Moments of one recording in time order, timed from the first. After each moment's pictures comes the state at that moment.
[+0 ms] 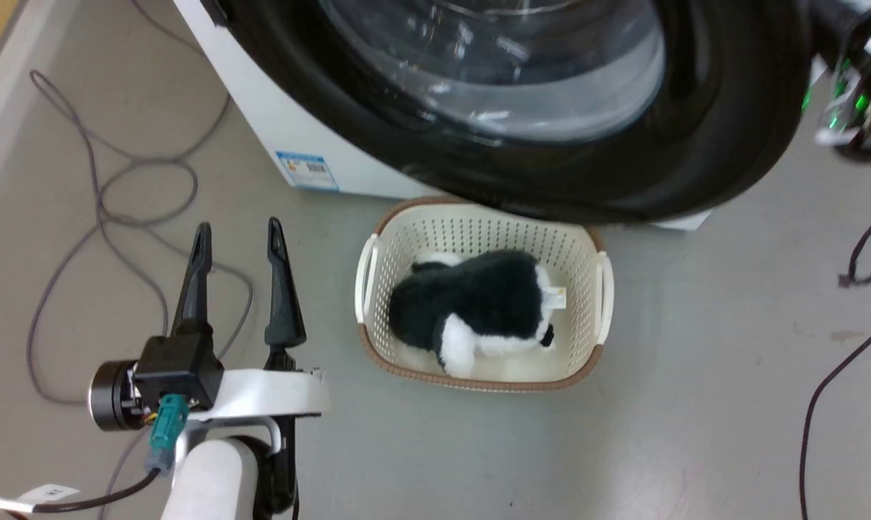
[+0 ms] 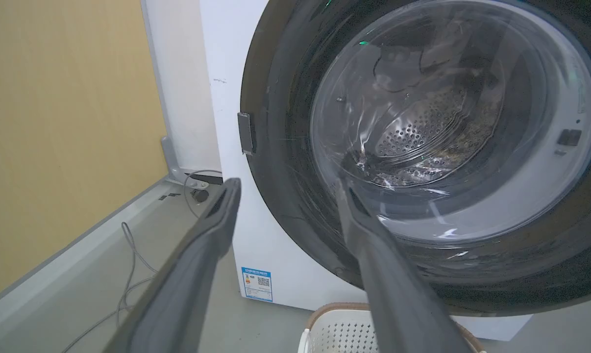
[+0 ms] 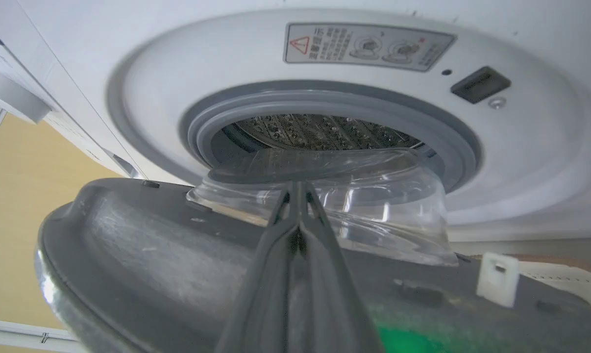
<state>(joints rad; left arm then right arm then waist) -0.22 0.05 -0.11 -0.01 -0.13 0.18 -0.26 -1.13 -0.34 0.19 0.82 1.52 0.13 0.46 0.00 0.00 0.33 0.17</state>
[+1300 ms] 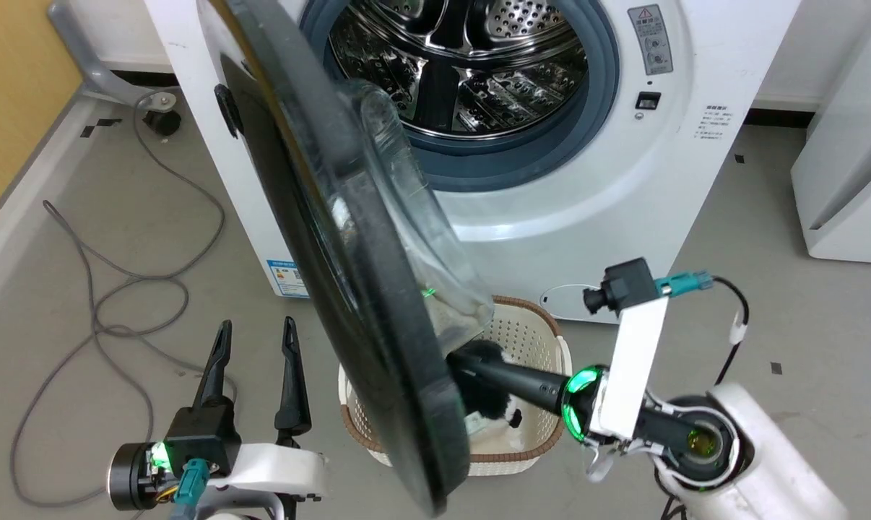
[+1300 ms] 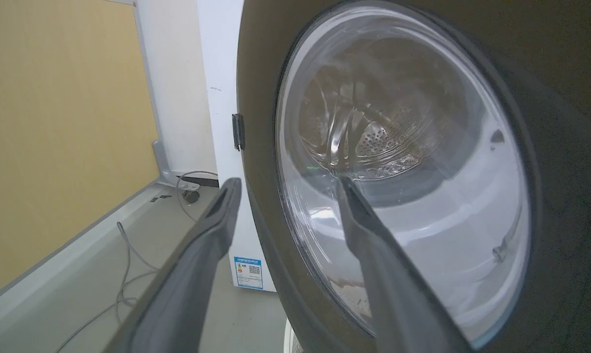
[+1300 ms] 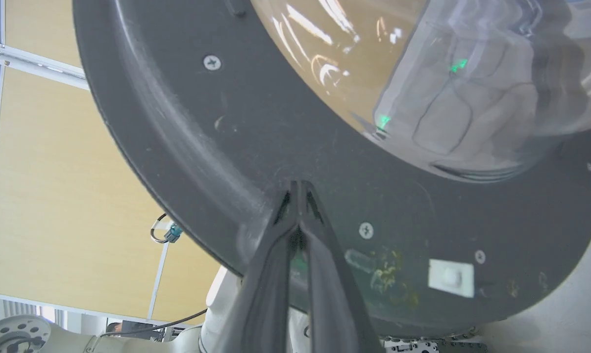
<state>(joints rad) -0.06 0.05 -0.10 0.06 -0.10 0.15 -0.26 -0.43 -0.18 0.48 0.16 1.56 0.13 0.68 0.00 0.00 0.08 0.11</state>
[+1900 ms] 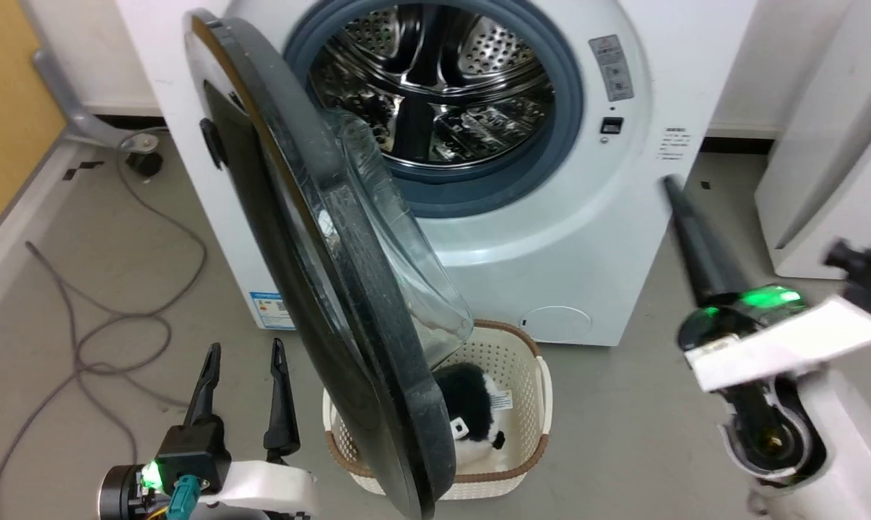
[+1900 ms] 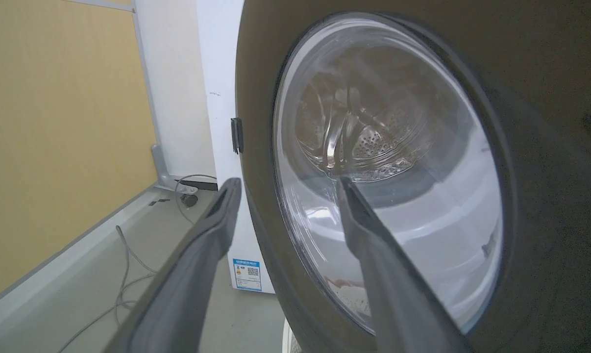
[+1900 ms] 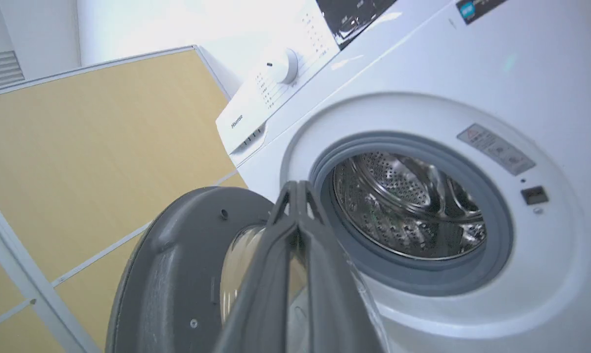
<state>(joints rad) -0.01 0.05 -0.07 0.07 -0.09 0.14 -0.26 -0.38 -0.28 0.34 0.03 1.04 0.13 -0.16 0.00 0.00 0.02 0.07</state>
